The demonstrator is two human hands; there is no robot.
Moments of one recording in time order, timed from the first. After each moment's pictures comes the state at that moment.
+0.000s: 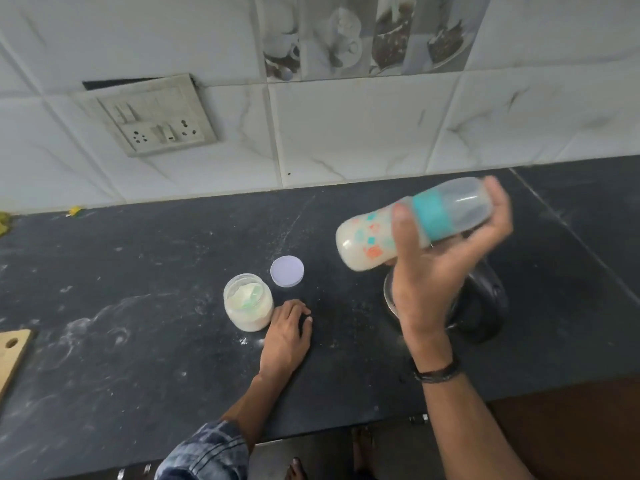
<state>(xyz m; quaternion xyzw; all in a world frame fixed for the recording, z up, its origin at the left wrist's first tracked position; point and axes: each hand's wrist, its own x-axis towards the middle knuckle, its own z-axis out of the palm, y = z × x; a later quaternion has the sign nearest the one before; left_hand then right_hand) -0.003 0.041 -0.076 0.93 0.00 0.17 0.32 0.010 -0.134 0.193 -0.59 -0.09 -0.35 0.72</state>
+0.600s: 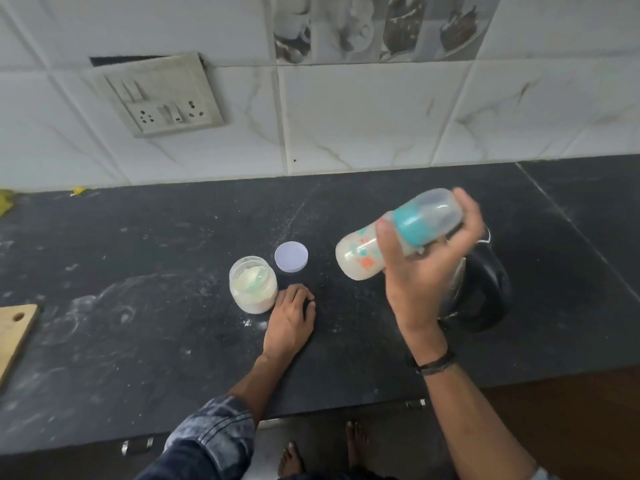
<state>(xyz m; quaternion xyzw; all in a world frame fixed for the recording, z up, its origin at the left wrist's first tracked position) -0.003 0.039 -0.076 0.94 -0.01 0.18 0.30 0.002 -0.134 0.162 -0.66 -0.08 -0.32 0.68</state>
